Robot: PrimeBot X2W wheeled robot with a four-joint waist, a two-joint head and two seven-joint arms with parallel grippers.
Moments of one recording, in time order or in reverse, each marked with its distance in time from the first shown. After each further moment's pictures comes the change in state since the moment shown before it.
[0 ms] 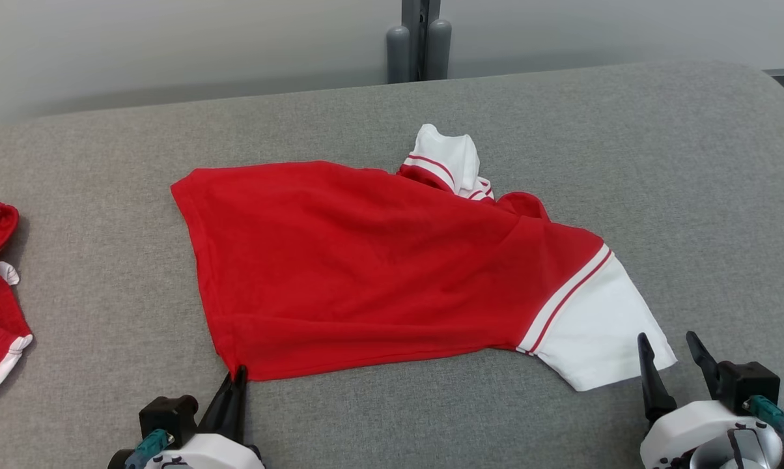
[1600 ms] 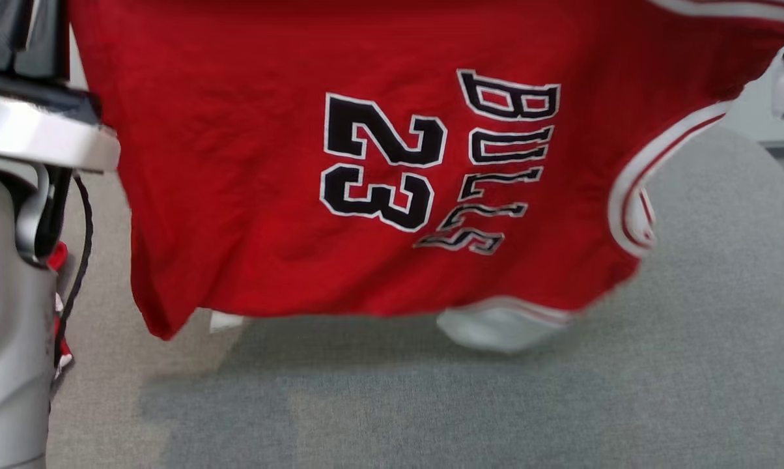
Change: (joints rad) left arm -0.601 0.247 0.067 -0.405 0.137 -0.070 0.118; right arm -0.632 -0.151 0.067 -0.370 0.360 0.000 0.014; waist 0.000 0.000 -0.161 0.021
